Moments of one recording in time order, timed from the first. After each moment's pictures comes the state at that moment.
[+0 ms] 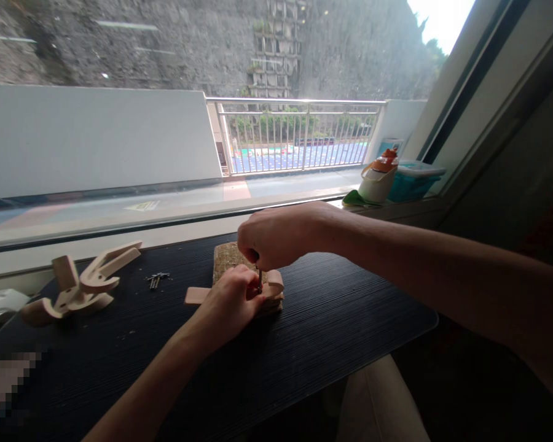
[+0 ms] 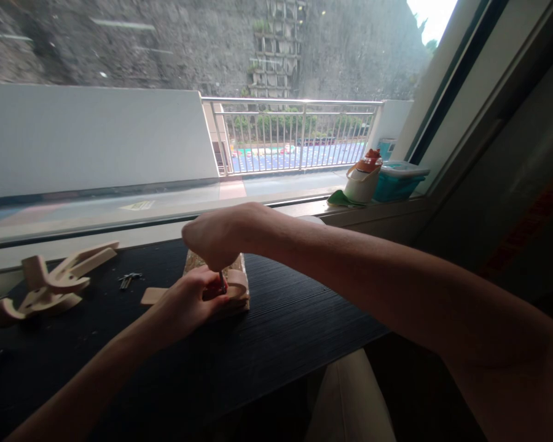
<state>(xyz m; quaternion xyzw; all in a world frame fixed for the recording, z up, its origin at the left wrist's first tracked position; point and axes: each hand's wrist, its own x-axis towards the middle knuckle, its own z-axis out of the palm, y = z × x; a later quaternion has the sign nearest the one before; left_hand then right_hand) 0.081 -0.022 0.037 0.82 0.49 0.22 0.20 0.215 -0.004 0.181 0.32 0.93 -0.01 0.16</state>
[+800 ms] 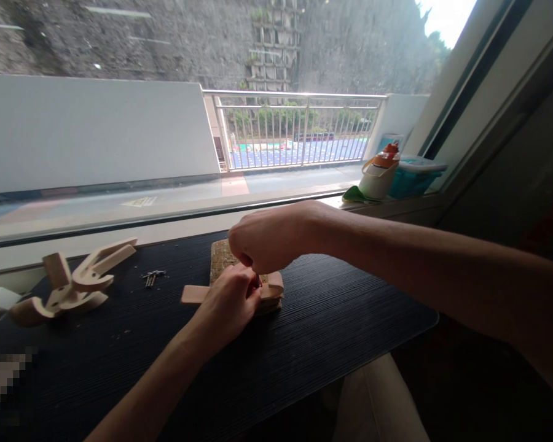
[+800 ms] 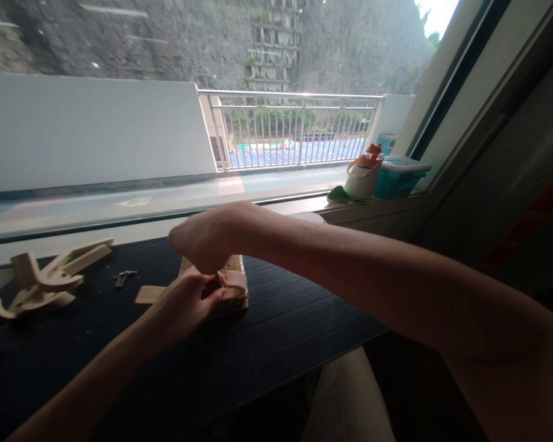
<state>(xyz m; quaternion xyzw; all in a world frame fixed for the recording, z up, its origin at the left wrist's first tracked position) 0.088 -0.026 0.045 0.81 0.53 0.18 0.14 0.206 -0.001 0.178 0.29 0.94 -0.01 0.18</state>
